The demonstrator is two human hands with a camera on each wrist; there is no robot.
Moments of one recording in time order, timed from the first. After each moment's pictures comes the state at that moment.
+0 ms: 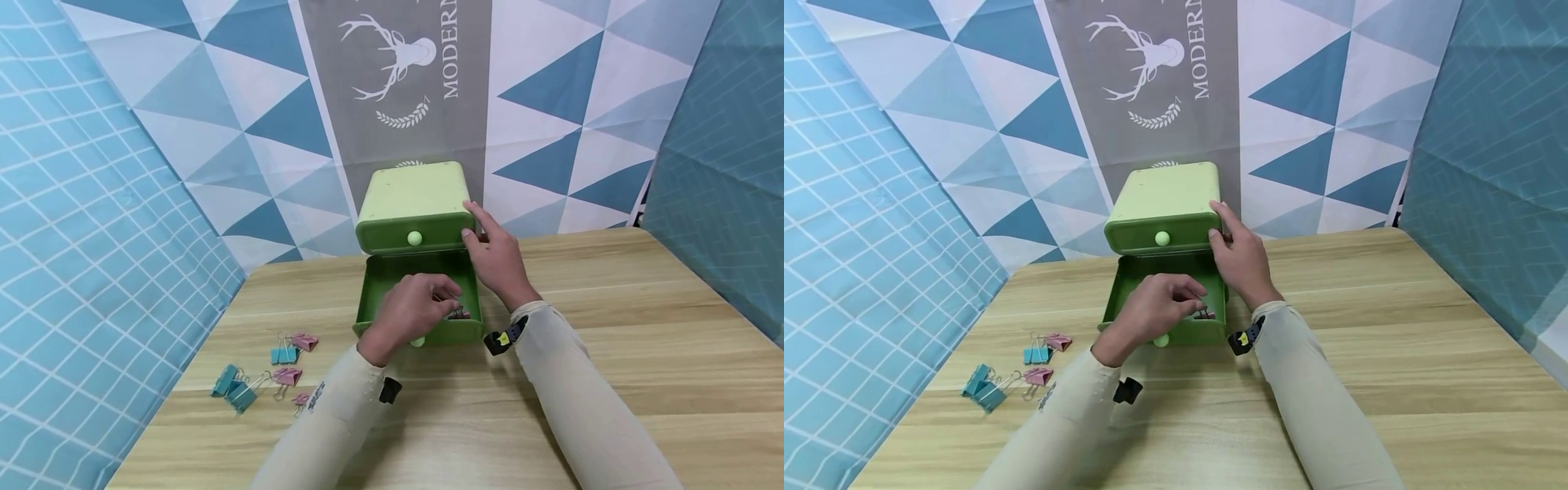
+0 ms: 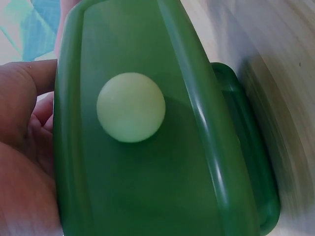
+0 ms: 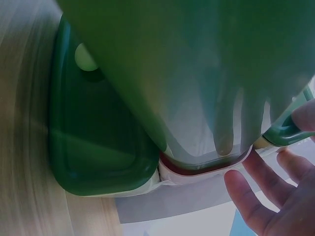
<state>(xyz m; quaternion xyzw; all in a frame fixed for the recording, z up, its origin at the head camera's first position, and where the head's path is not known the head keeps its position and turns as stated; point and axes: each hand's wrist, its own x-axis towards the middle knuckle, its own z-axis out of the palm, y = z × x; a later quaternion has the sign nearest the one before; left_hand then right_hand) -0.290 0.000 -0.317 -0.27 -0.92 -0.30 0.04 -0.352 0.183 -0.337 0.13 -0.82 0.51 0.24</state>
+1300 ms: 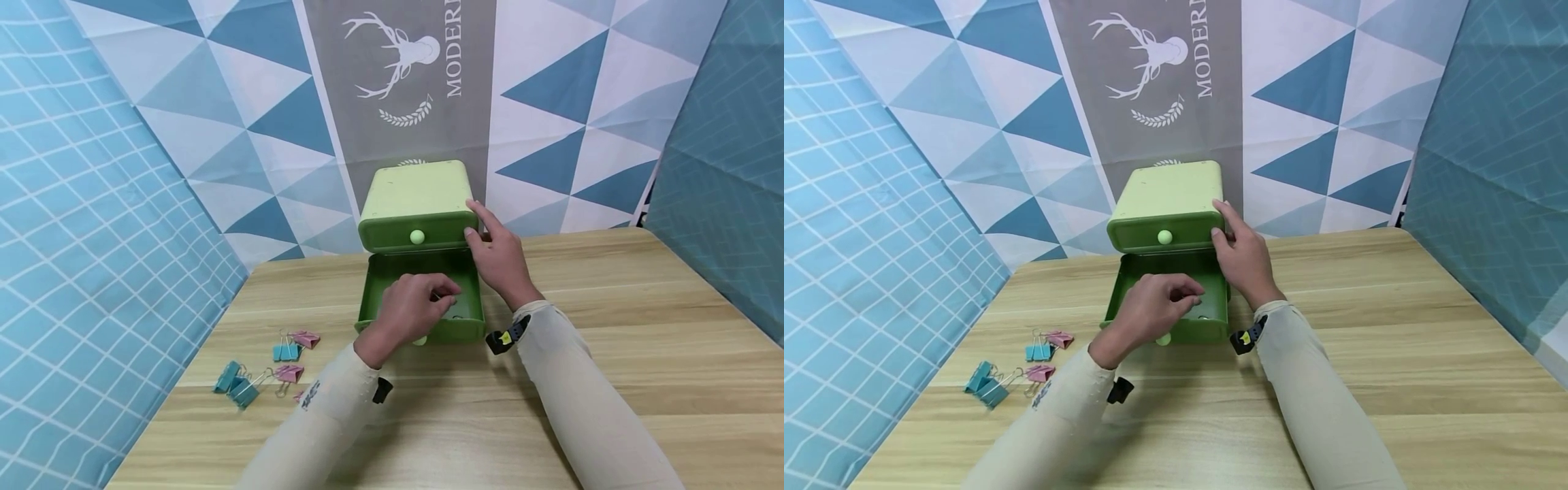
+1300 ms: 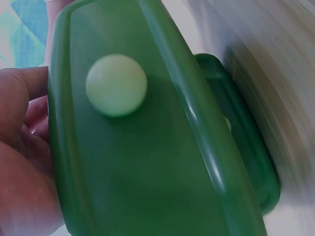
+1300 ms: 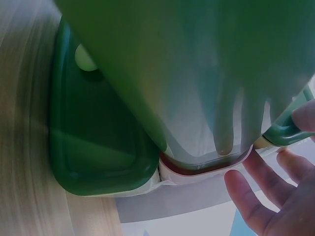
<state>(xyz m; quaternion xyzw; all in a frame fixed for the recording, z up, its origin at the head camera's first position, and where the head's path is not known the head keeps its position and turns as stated) -0.287 -0.006 -0.316 -0.29 -0.92 -0.25 0.11 -0.354 0.184 -0.339 0.13 -0.82 0.51 0.25</state>
